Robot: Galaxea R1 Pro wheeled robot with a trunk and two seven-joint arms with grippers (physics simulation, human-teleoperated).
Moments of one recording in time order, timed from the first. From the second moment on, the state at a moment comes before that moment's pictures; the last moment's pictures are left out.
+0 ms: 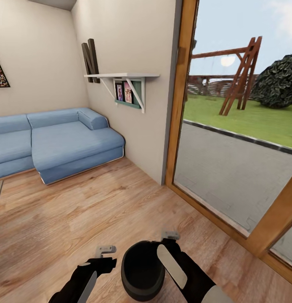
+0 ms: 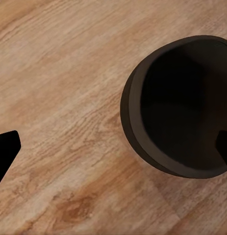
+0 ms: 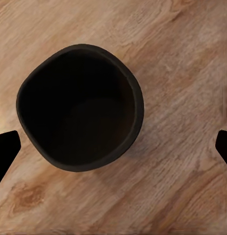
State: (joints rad) left arm -0.32 -0.03 -0.13 -0.89 0.18 0.47 0.10; right arm -0.51 0.13 0.57 -0.94 -0.83 0.58 -0.74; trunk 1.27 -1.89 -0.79
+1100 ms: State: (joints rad) left arm -0.32 -0.02 -0.12 -0.90 0.20 0.53 -0.20; right arm -0.51 0.14 0.58 -0.72 -0.82 0.47 -0.64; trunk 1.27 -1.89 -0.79
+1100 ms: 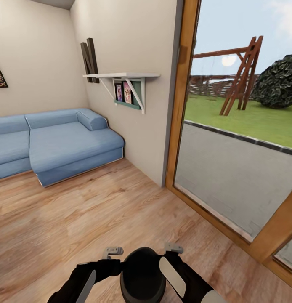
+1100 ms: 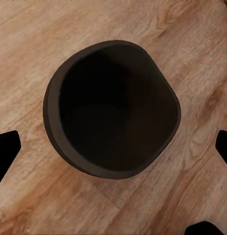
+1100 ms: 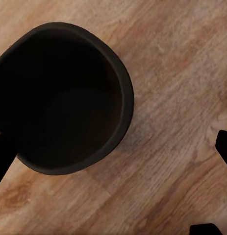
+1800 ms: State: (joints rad) left arm -0.32 -0.02 -0.12 -0.89 0.19 0.53 -0.20; right arm -0.51 0.14 0.58 -0.71 -0.82 0.47 -0.64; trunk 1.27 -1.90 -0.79
